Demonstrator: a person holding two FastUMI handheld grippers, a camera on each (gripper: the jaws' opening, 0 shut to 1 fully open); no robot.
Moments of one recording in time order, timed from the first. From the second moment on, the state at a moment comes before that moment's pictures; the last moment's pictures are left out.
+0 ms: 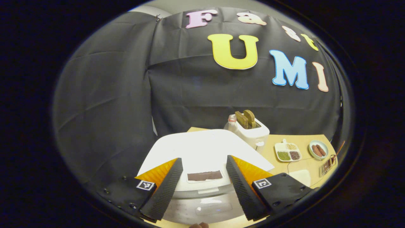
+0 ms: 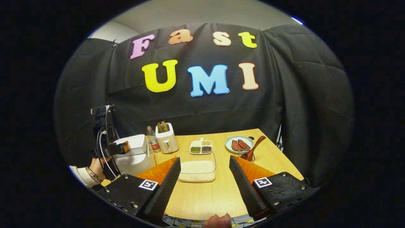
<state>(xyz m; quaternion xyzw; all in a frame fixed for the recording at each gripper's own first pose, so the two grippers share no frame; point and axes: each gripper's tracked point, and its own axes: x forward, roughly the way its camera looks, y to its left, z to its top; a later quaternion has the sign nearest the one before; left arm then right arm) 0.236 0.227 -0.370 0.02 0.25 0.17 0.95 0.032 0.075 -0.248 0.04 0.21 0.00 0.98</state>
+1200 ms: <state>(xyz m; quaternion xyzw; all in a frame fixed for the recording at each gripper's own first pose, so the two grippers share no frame) 0.162 0.120 -0.244 -0.03 0.19 0.07 0.98 0.030 0.040 -0.226 0.07 0.18 0.00 0.98</state>
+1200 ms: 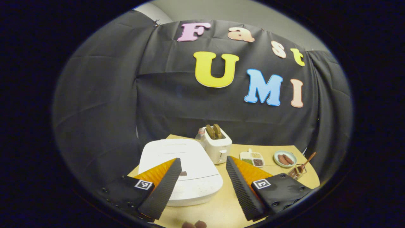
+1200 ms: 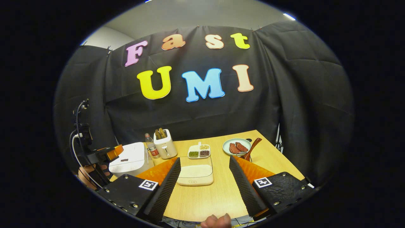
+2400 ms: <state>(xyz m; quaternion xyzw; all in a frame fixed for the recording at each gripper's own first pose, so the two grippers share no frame) 0.003 -0.092 -0.053 -0.01 0.08 0.02 1.00 -0.001 -0.114 -0.101 0.08 0.04 0.02 1.00</state>
